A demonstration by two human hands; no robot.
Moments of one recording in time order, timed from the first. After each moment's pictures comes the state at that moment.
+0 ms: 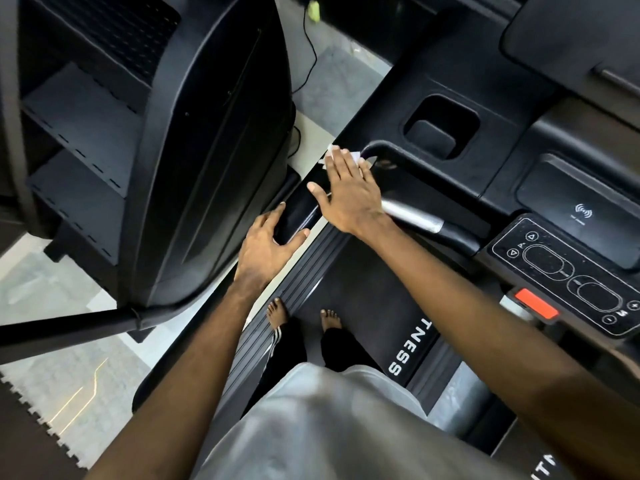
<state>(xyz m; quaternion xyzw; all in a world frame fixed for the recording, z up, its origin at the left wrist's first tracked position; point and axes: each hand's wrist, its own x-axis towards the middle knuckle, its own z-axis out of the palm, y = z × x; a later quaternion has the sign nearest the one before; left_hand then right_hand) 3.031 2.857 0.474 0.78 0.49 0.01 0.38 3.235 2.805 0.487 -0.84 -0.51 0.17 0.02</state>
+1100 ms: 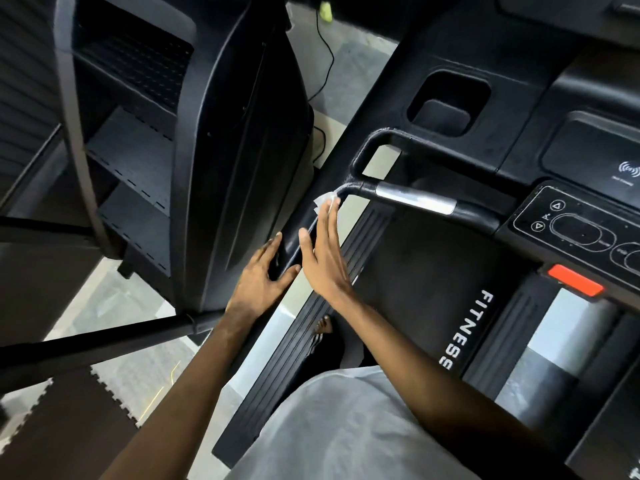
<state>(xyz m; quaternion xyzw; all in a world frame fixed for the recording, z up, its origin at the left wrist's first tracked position) 2.957 2.847 0.484 0.82 0.45 -0.06 0.35 3.097 2.756 0.469 -0.74 -0.31 0.34 0.49</state>
